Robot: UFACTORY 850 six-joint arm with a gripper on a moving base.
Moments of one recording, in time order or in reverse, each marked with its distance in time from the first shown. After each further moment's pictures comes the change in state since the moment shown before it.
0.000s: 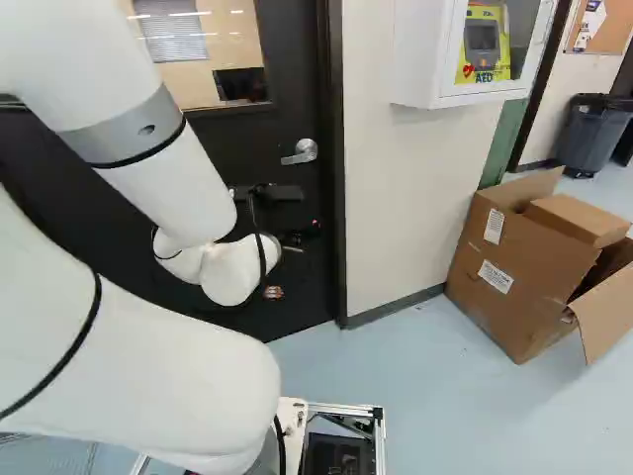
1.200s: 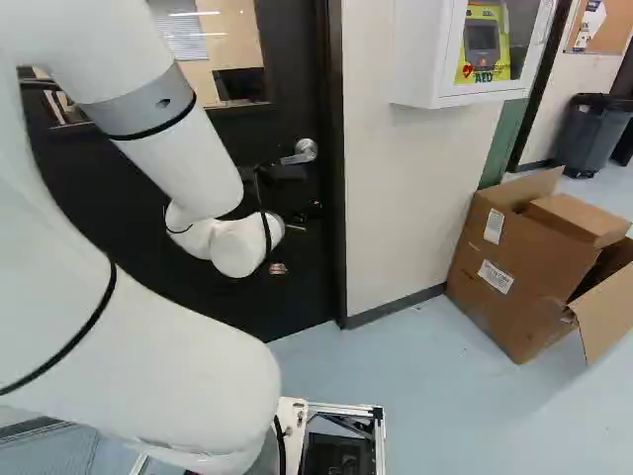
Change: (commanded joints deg) arm -0.1 -3.3 -7.2 0.0 0.0 0.0
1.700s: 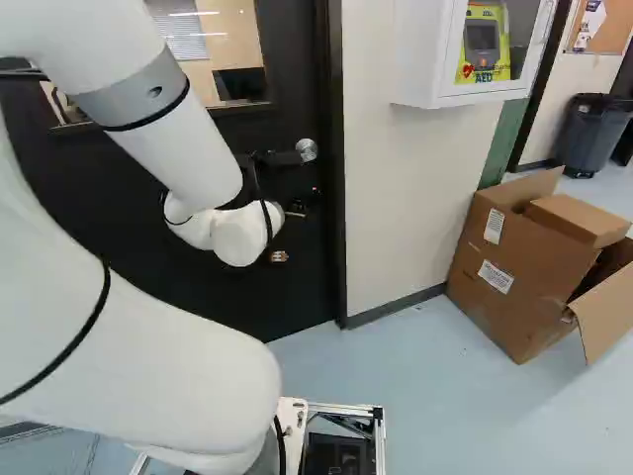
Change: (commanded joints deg) arm -0.4 1.5 -2.3 -3.3 0.0 0.0
